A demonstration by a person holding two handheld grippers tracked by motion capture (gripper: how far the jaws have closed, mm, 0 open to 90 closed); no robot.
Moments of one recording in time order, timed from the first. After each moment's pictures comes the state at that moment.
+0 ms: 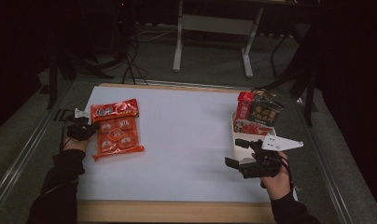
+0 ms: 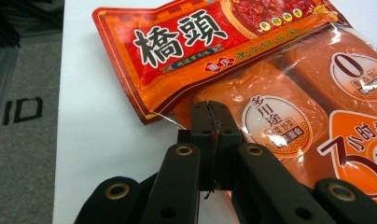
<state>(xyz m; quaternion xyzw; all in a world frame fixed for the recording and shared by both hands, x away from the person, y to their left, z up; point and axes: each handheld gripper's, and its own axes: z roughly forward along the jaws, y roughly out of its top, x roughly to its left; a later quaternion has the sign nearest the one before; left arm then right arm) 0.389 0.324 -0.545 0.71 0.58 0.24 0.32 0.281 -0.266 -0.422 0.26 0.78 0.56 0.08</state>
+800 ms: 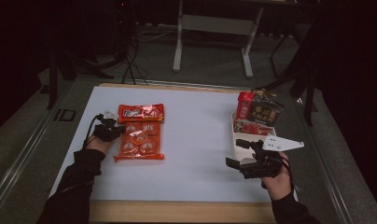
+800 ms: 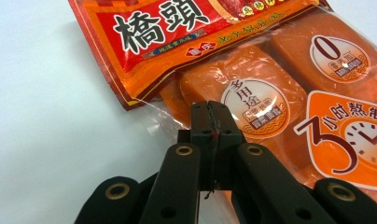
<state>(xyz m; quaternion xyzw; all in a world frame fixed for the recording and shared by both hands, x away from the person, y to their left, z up) 0.396 0.242 -0.540 0.78 0.50 0.18 0.34 0.281 -0.268 -0.422 0.26 0.78 0.56 0.08</state>
